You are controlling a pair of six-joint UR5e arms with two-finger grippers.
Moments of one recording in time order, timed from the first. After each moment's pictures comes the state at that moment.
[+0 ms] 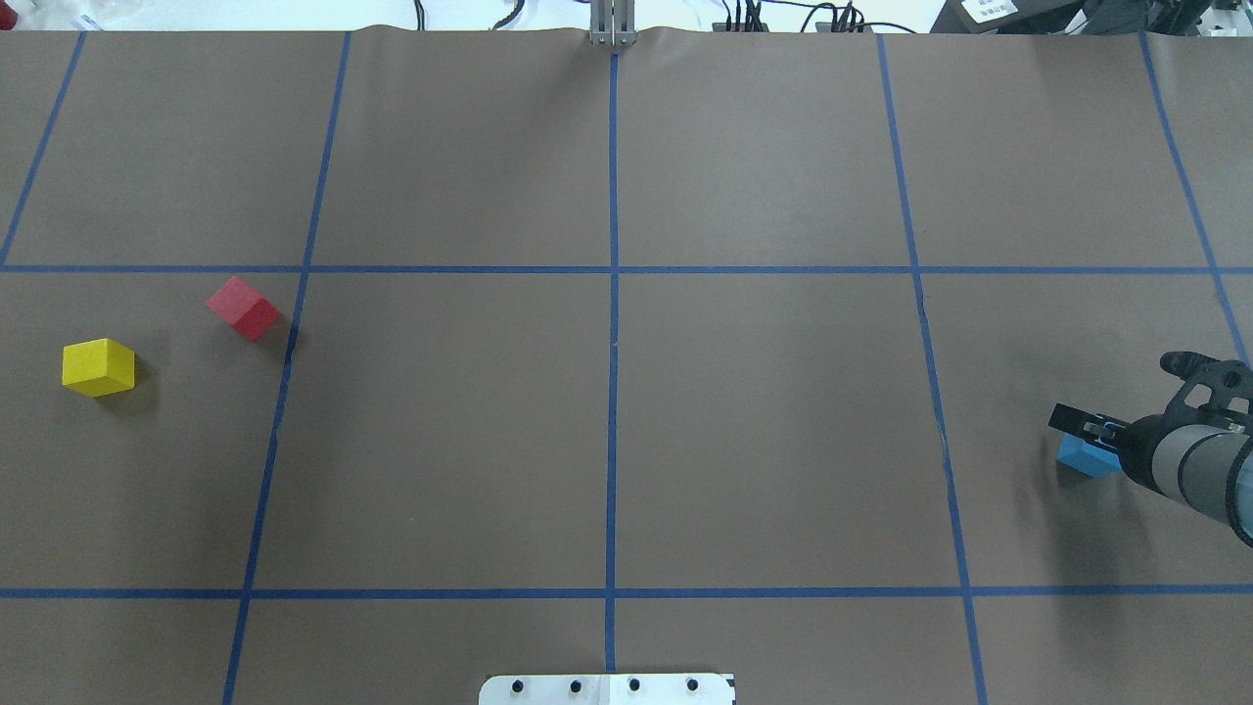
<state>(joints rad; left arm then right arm) -1.55 -1.53 -1.79 -1.79 -2.32 0.08 0.48 -1.93 1.92 -0.87 1.43 1.60</state>
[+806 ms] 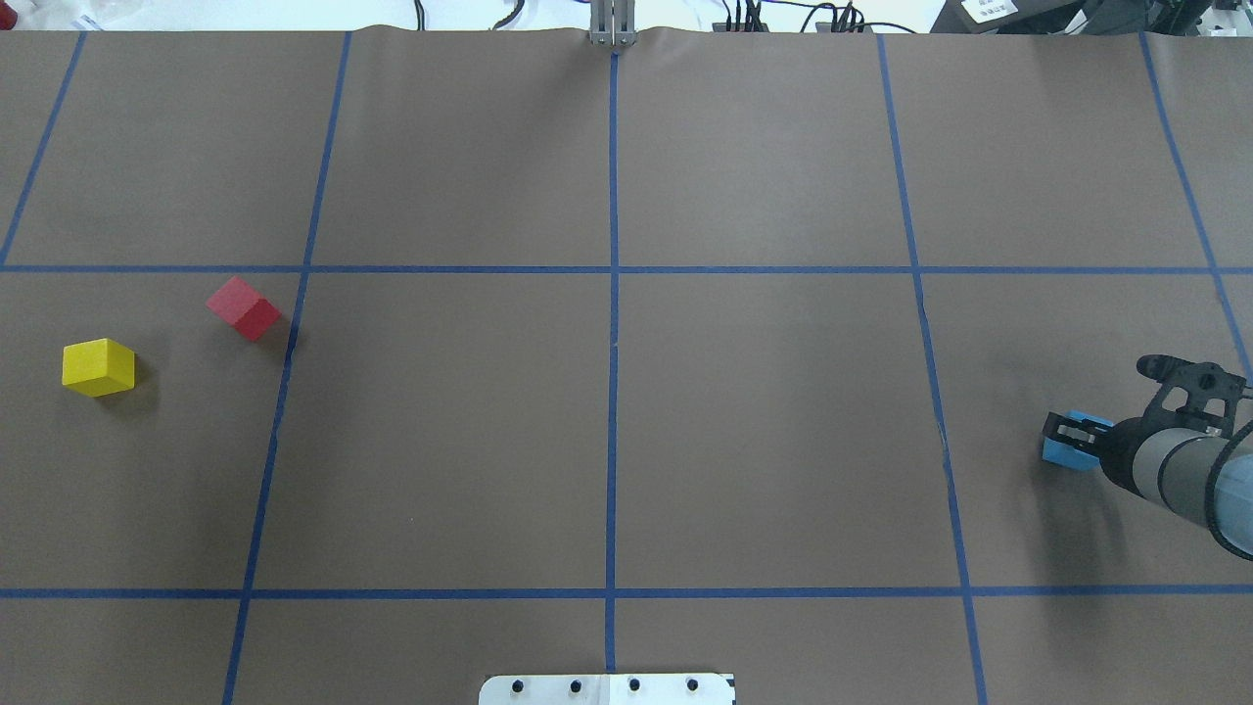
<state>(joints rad) -1.55 -1.53 -1.79 -1.79 -2.32 0.08 0.46 -1.89 1.92 -0.88 1.42 1.53</state>
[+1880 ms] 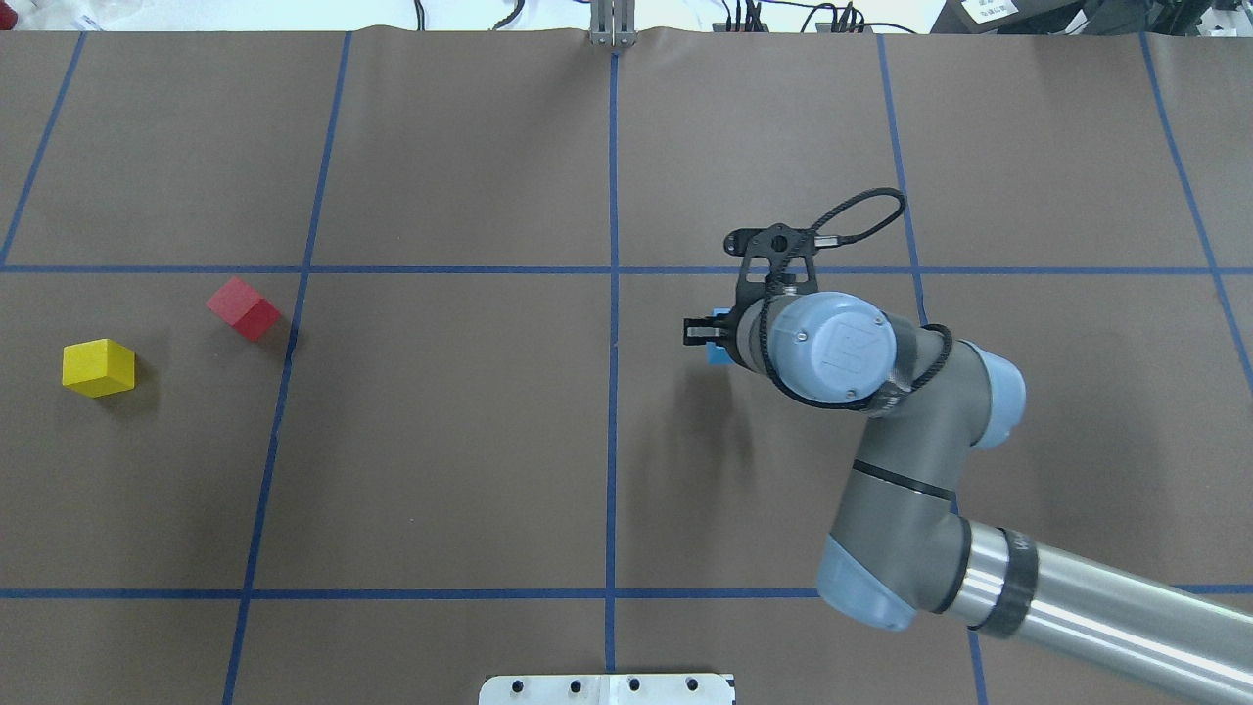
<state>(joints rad) -1.55 -1.53 -1.77 -1.79 -2.32 0.08 0.47 -1.04 1.70 -1.28 1.49 1.24</state>
